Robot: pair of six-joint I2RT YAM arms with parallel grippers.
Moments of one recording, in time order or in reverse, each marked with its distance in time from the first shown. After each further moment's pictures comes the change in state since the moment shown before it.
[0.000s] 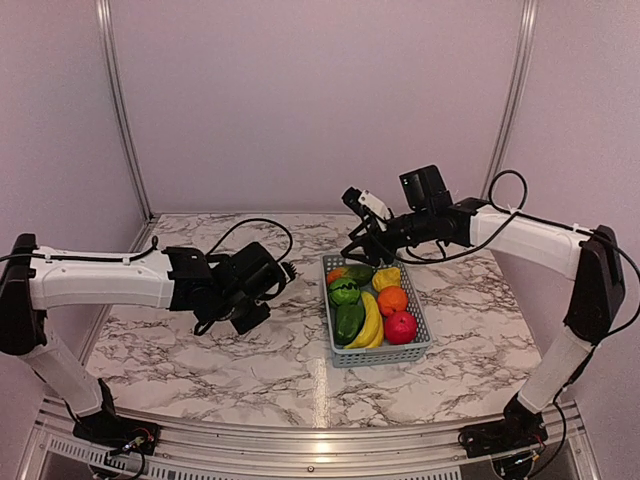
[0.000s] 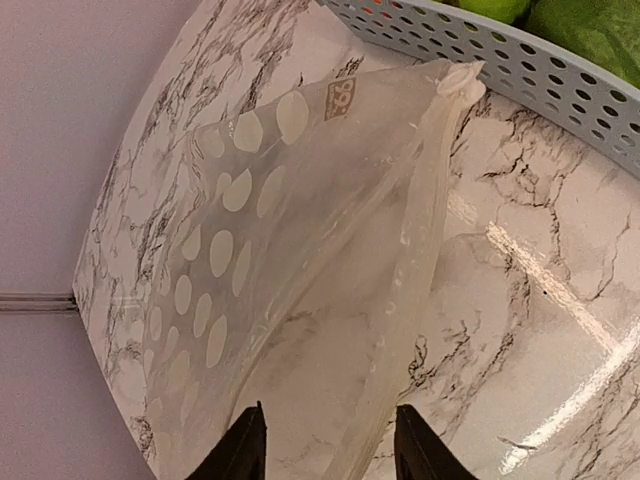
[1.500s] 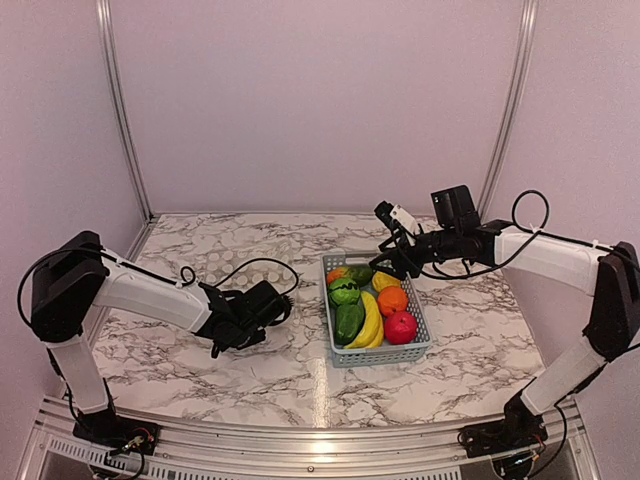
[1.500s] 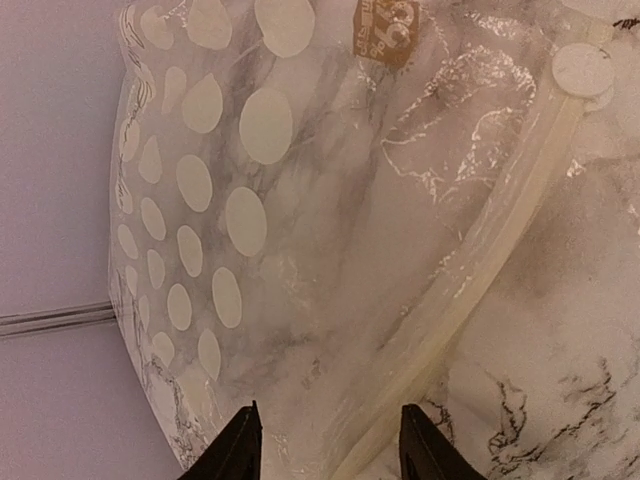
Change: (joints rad) left arm 0.050 0.227 -0.200 0.363 -0.153 0.224; right arm -0.116 -0.150 -0.260 0.096 -0.001 0.007
